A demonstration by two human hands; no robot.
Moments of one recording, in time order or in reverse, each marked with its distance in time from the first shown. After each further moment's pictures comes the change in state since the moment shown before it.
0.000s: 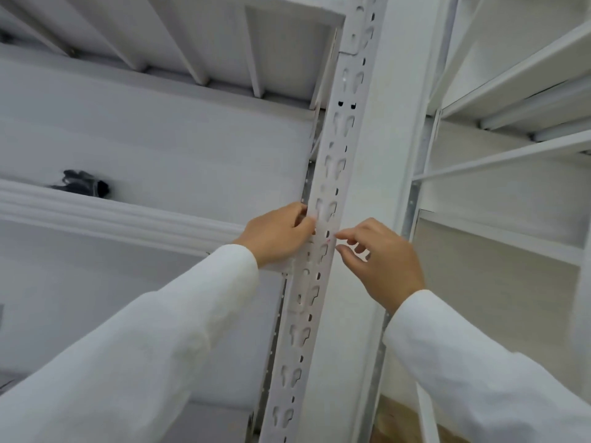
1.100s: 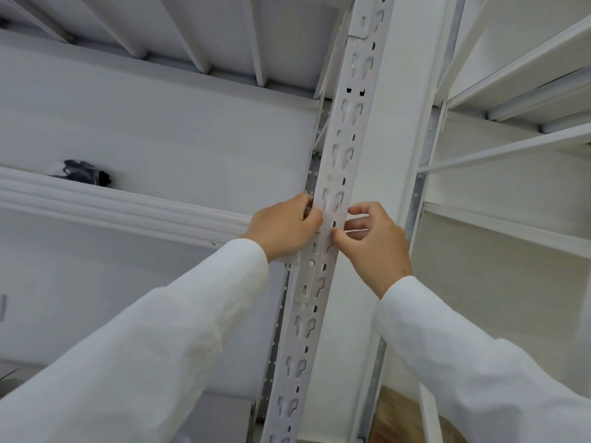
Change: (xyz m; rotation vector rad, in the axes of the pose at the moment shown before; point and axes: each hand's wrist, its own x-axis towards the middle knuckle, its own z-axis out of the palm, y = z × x) left_hand 0.002 -0.004 0.007 0.051 0.049 0.024; right_hand 0.012 -0.028 0.006 0.351 -0.056 0.509
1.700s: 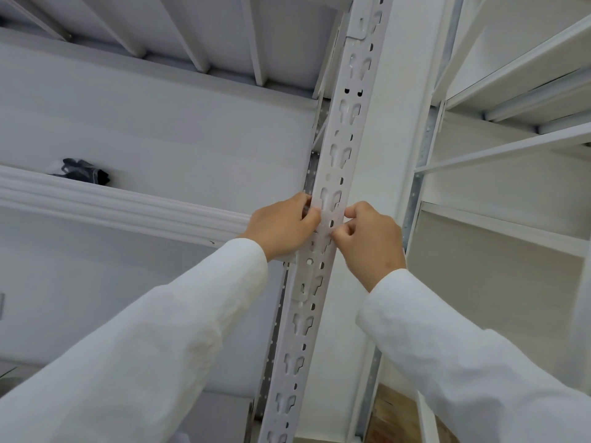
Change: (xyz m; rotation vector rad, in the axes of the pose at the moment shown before) left_hand 0.000 0.001 0.000 0.015 0.018 0.002; right_hand 0.007 -0.006 0.002 -0.294 0.006 -0.047
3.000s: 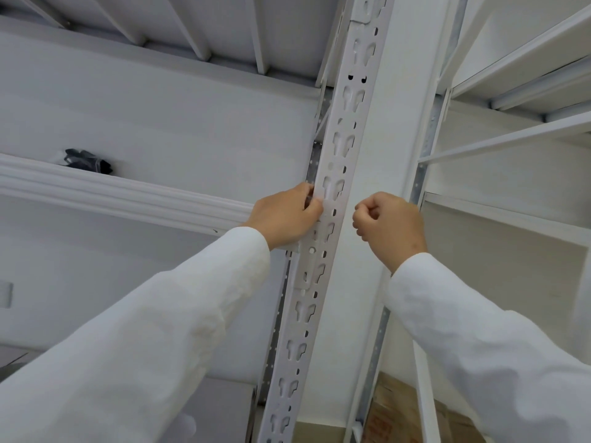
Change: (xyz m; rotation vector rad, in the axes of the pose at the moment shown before) left_hand 0.000 -0.003 0.004 0.020 0.012 0.018; right_hand 0.008 0.021 -0.009 0.139 0.008 0.053
